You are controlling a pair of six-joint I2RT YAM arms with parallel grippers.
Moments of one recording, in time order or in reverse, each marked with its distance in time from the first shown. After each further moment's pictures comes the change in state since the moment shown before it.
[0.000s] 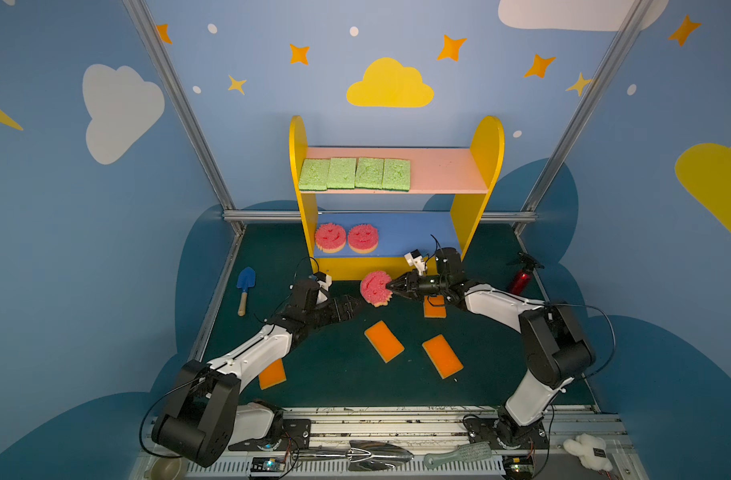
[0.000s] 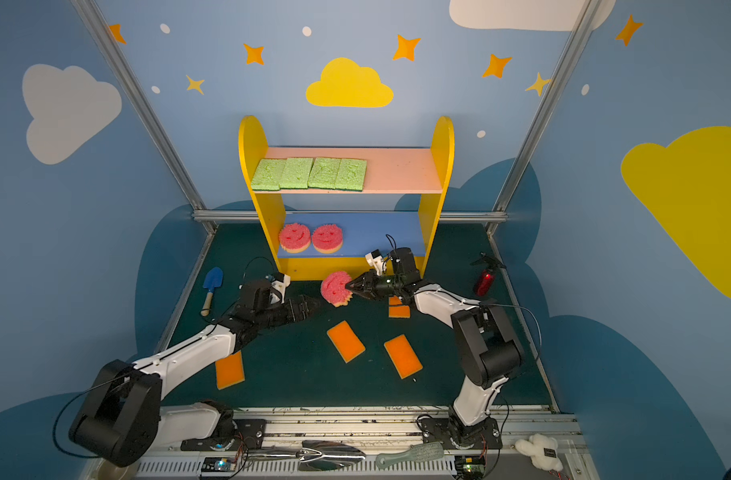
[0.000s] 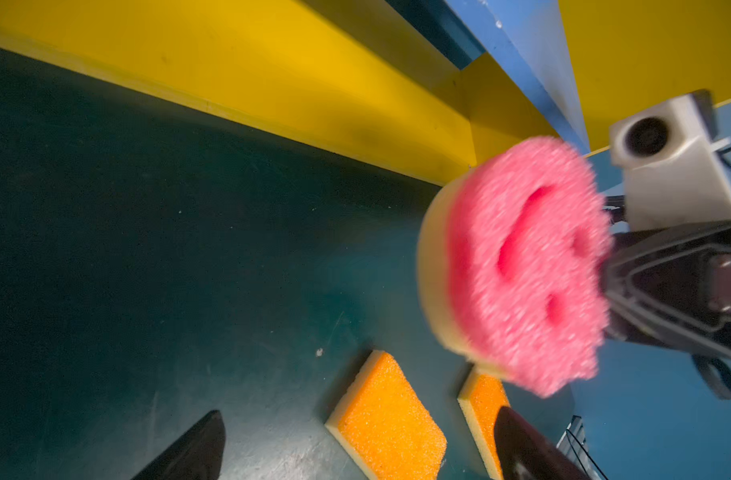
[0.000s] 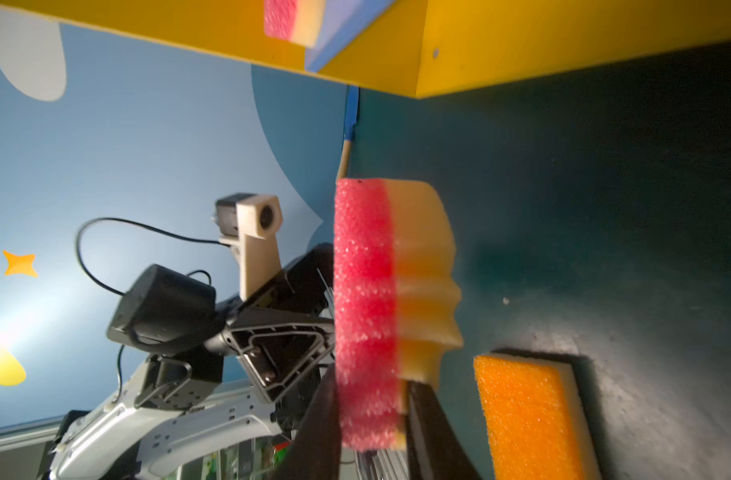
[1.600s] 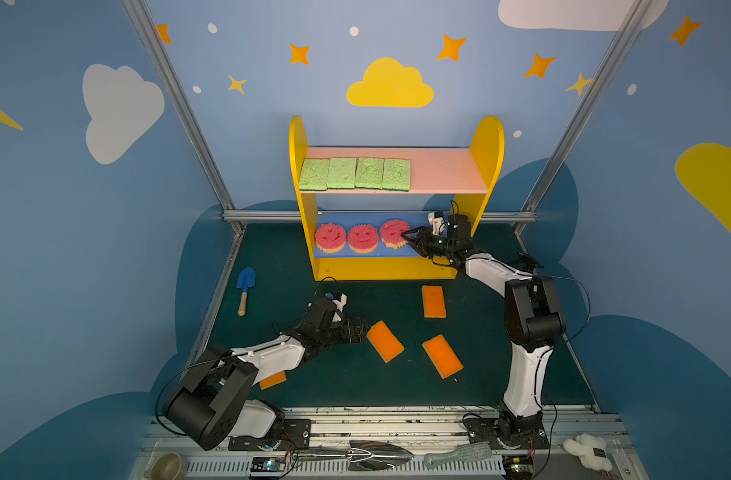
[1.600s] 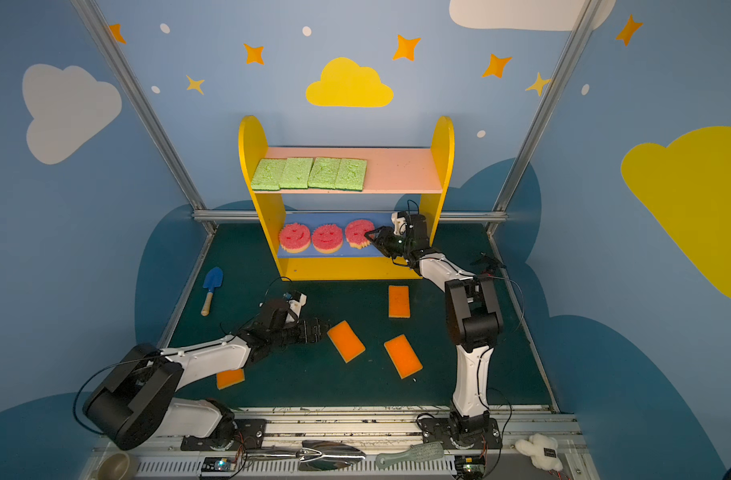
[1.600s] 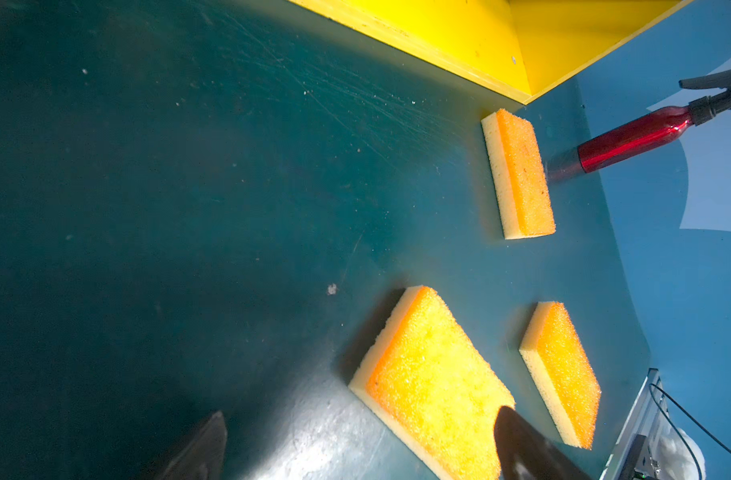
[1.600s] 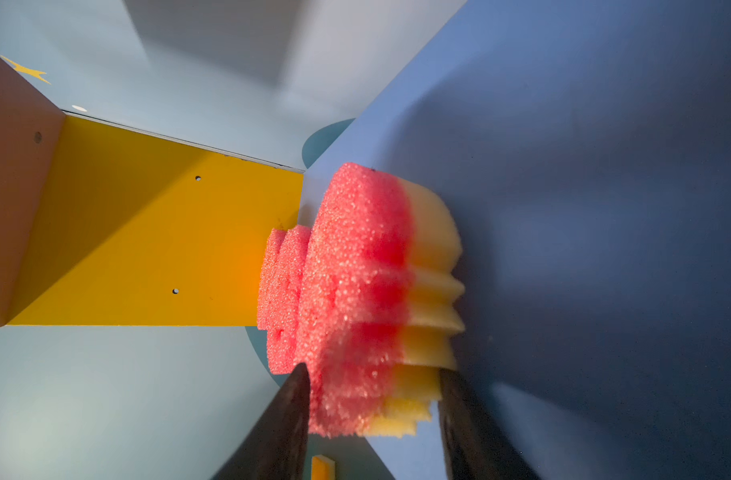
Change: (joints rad) left arm -0.164 0.093 -0.127 0.172 -0.108 0.040; right arm -0.145 0.323 0.443 0.031 0.212 0.035
